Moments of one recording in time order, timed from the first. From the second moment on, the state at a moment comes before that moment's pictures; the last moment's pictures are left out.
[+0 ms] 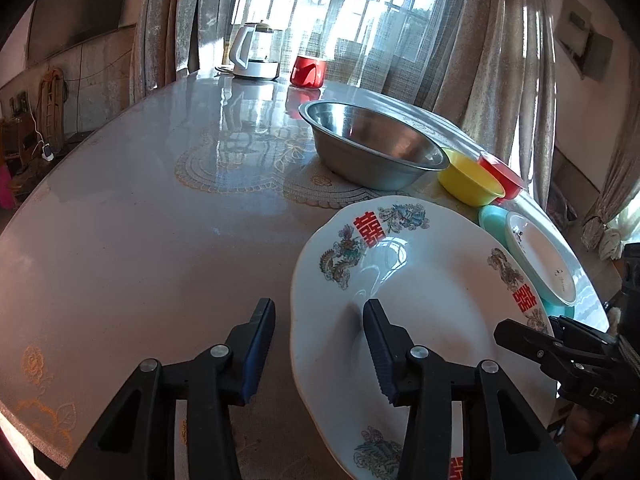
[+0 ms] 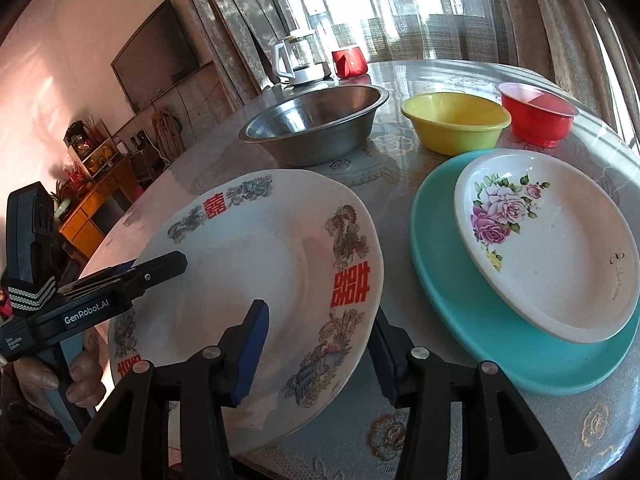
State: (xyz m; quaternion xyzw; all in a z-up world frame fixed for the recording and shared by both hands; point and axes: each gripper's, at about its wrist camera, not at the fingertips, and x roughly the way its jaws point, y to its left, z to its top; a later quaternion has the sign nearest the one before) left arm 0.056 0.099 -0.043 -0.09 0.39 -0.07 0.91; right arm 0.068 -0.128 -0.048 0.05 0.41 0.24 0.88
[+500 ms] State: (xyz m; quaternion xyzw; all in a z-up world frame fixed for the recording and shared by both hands) left arm 0.043 0.087 -0.035 -0.07 0.38 -0.09 0.92; right arm 0.062 -0.122 -0.045 0.00 0.39 0.23 0.89
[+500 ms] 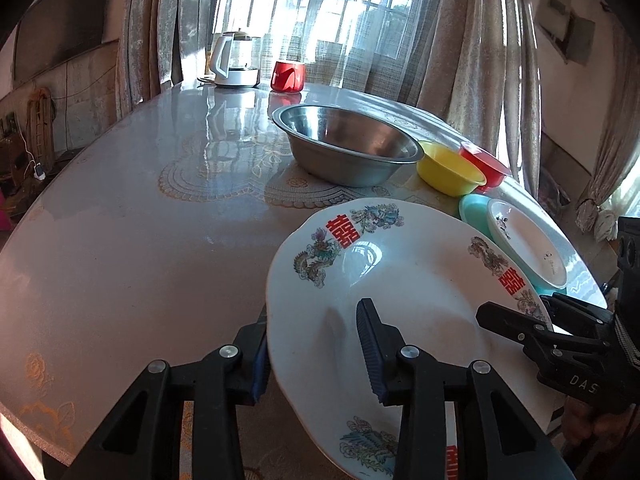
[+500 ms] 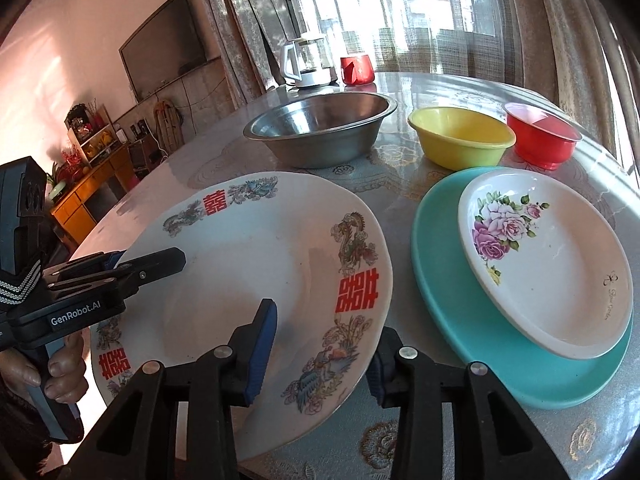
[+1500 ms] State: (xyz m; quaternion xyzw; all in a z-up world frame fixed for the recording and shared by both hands) left arm 0.087 -0.048 0.019 0.00 0.33 -0.20 0.92; right arm 0.059 -0.243 0.005 0.02 0.31 0.09 0.95
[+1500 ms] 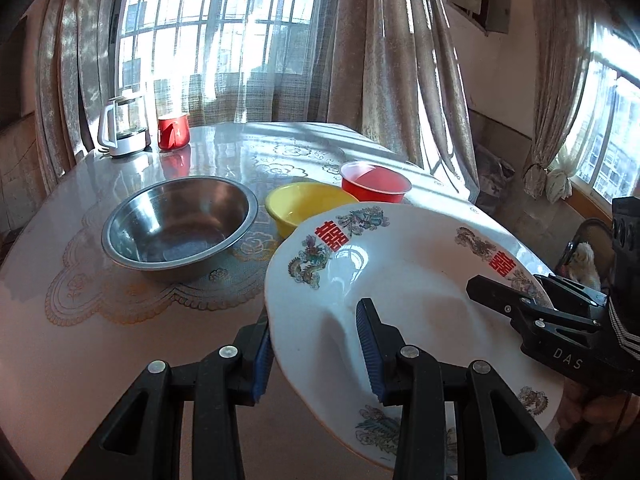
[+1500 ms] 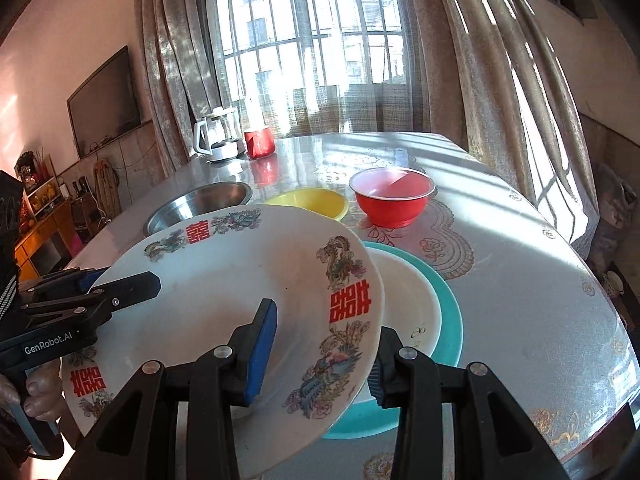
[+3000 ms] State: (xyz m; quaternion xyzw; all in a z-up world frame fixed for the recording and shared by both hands) left arm 0.112 -0.093 -0.014 0.00 0.35 -0.16 0.92; right arm 0.073 -0.287 -0.026 0.04 0.32 -0.01 0.95
